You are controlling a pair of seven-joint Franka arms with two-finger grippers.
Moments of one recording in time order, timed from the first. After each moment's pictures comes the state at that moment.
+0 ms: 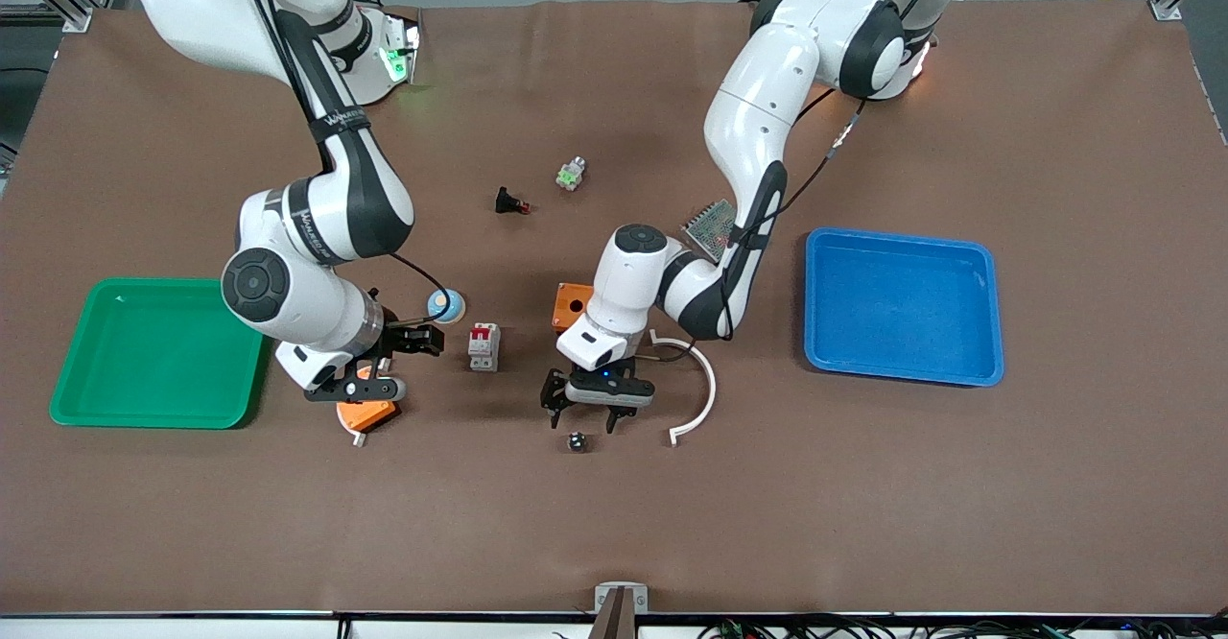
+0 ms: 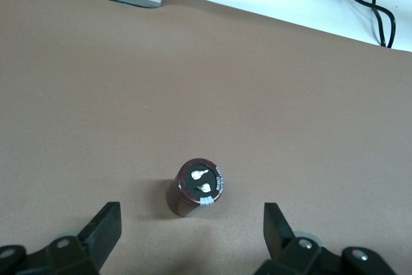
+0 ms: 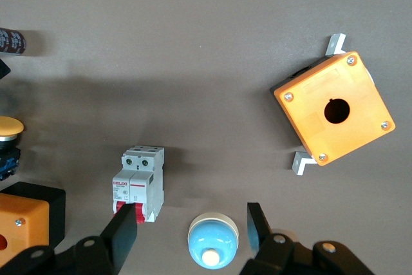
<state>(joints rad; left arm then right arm) -0.87 1.30 0.30 -0.91 0.02 2.89 -0.96 0.37 0.49 -0.08 -1.67 0.18 2.11 0.19</state>
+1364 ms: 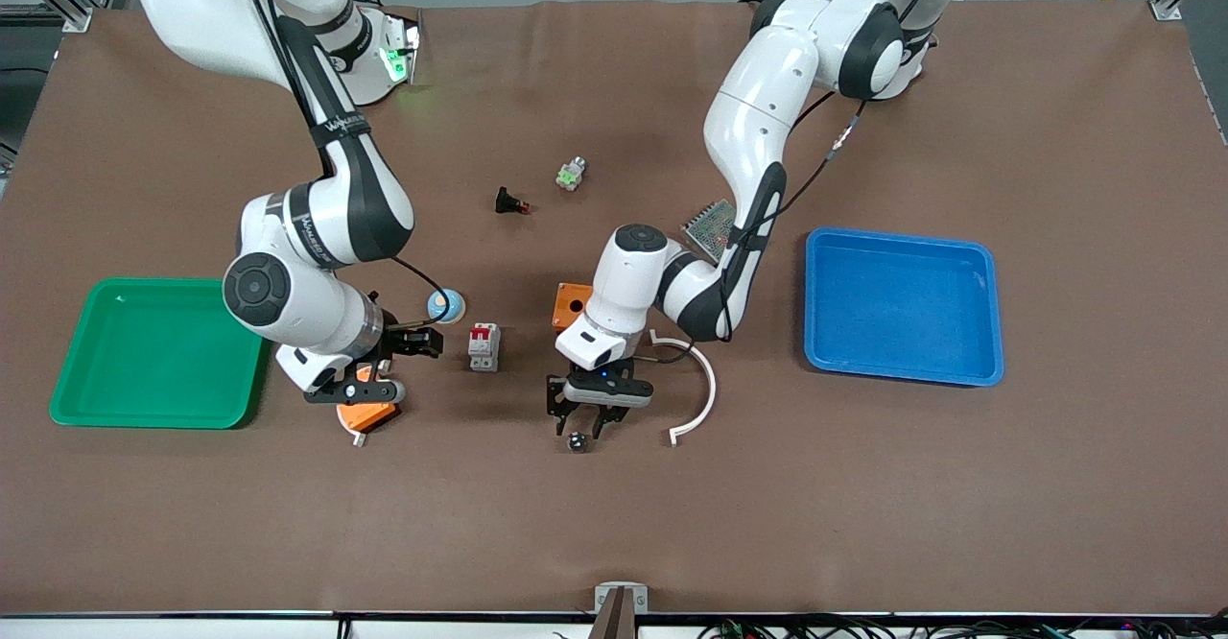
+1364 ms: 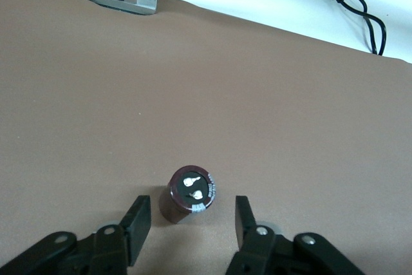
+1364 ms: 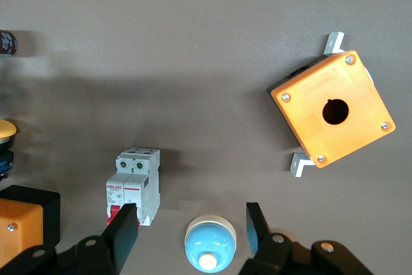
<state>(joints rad) -0.87 1.31 0.30 -0.89 0.02 2.90 -0.98 0.37 0.50 -0.09 -1.67 0.18 2.12 0.19</state>
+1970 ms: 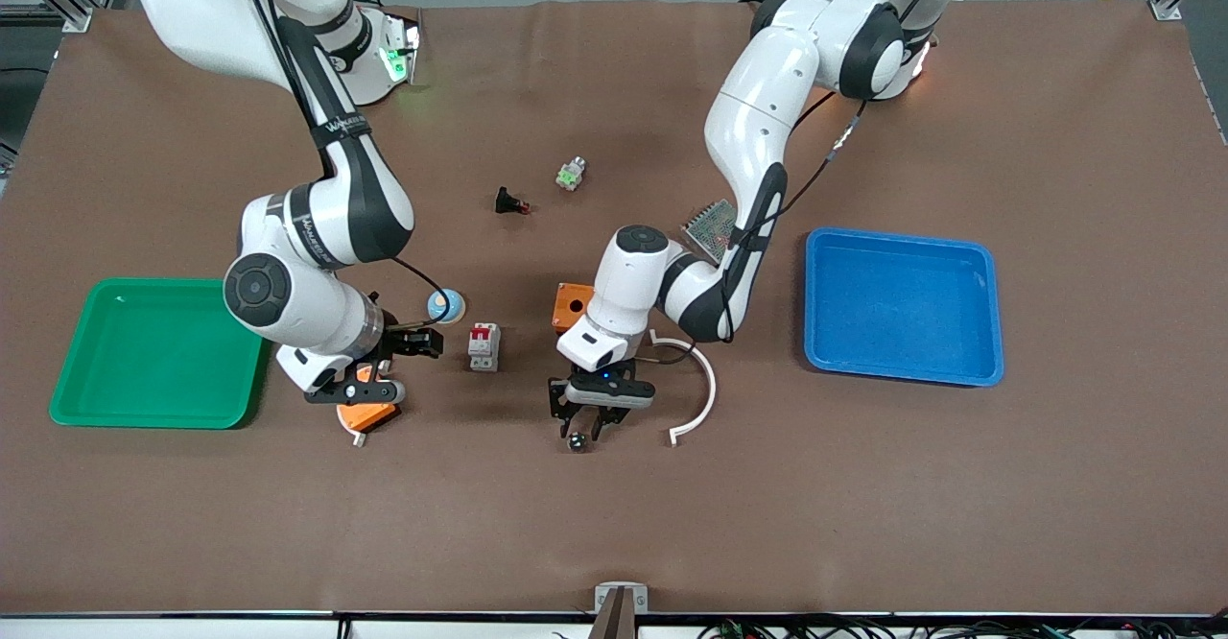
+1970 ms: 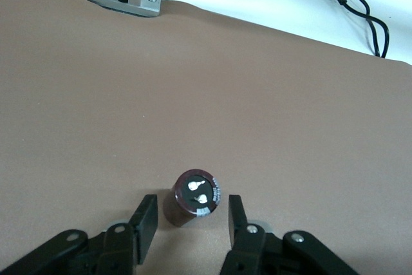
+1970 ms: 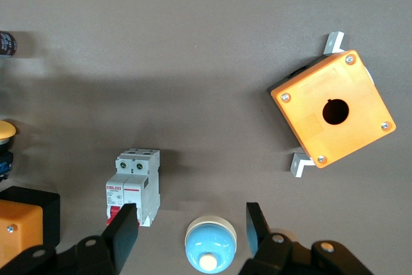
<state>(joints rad) -0.86 1.31 0.31 -0.89 0.02 2.90 -0.98 0.37 0.50 -0.09 -1.67 0.18 2.12 0.19</state>
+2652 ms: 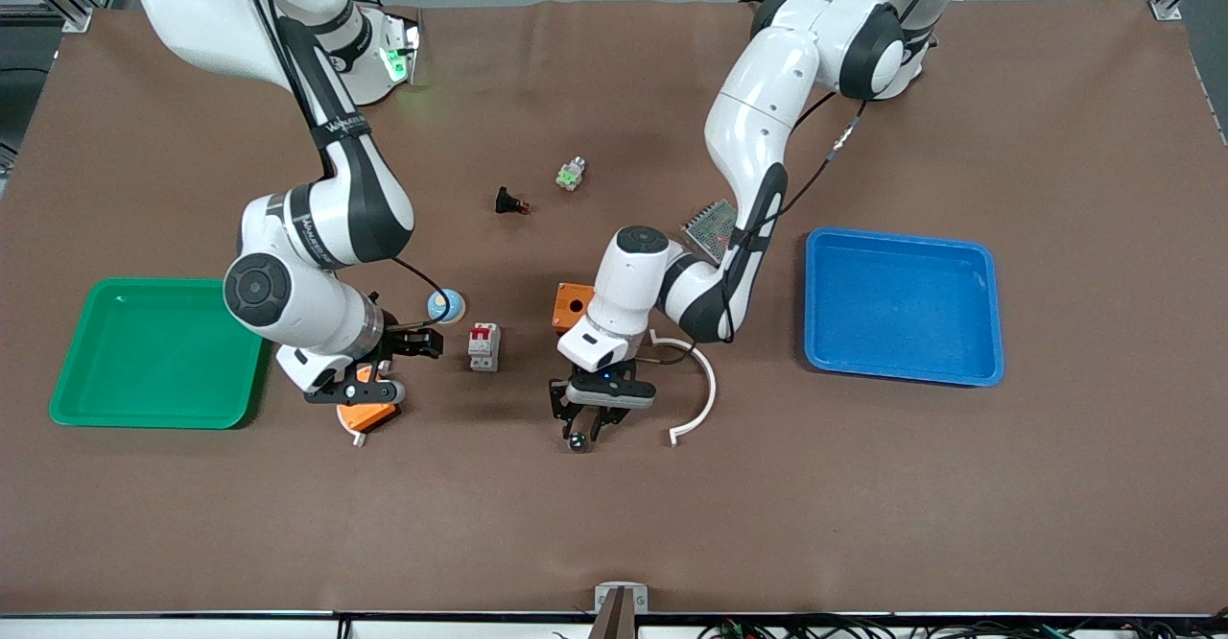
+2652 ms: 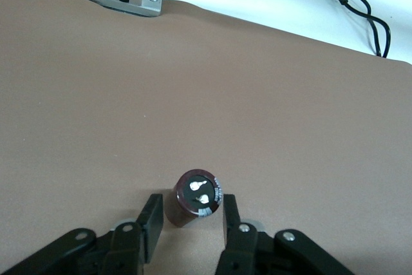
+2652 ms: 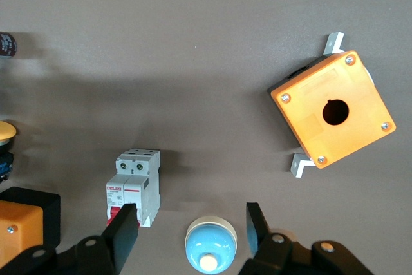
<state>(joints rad) -0.86 1.31 0.31 -0.89 0.02 2.90 -0.98 0.37 0.50 -0.09 -1.67 0.18 2.12 0.19</state>
